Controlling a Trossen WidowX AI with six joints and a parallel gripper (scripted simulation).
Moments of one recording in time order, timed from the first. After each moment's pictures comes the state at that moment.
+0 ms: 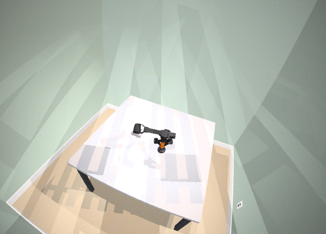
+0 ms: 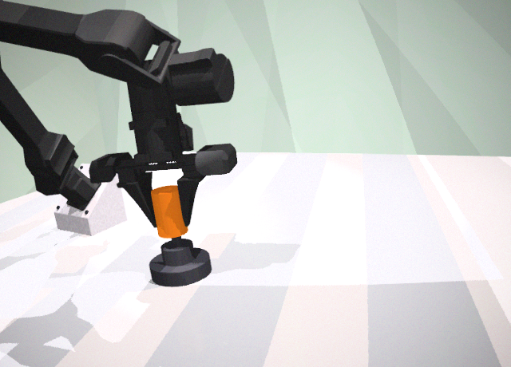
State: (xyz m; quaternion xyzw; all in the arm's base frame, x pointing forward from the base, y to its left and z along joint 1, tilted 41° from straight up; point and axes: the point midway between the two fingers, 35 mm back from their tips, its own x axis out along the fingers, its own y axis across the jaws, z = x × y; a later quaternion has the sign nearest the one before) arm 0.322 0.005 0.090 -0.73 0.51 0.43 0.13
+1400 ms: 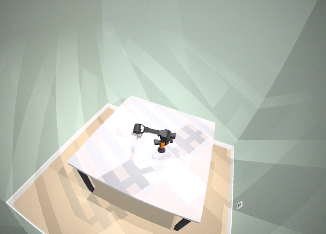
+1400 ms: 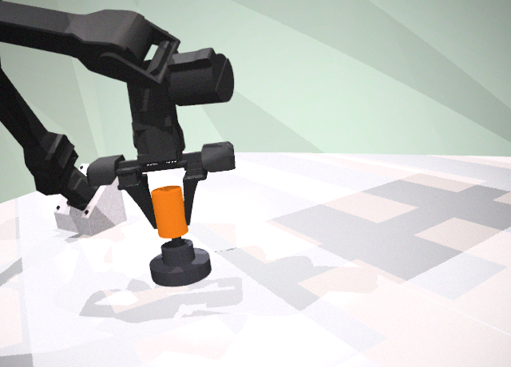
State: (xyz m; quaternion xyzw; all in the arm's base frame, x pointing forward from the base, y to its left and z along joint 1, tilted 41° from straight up) arm 0.323 0.005 0.090 -0.74 0.47 0.48 0.06
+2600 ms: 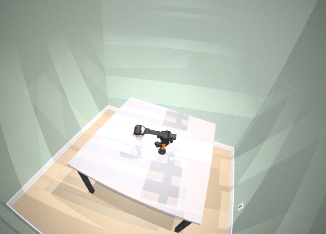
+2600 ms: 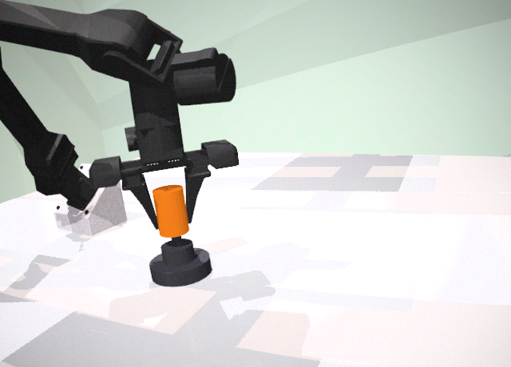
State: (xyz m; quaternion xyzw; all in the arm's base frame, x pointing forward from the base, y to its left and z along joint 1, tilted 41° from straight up) arm 0.322 0.007 0.089 -0.74 0.42 0.53 -0.02
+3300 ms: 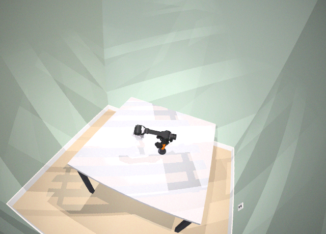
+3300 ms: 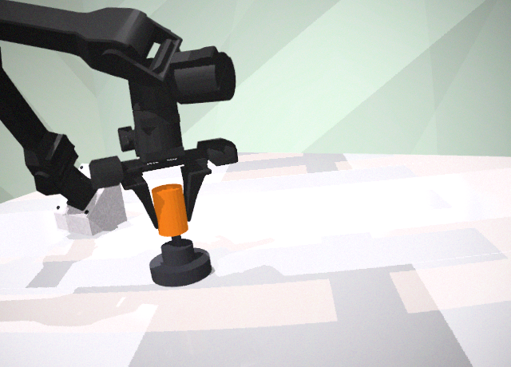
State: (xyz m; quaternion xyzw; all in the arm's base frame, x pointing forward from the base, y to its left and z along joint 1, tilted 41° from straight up) arm 0.322 0.007 0.091 -0.74 0.38 0.55 -0.07
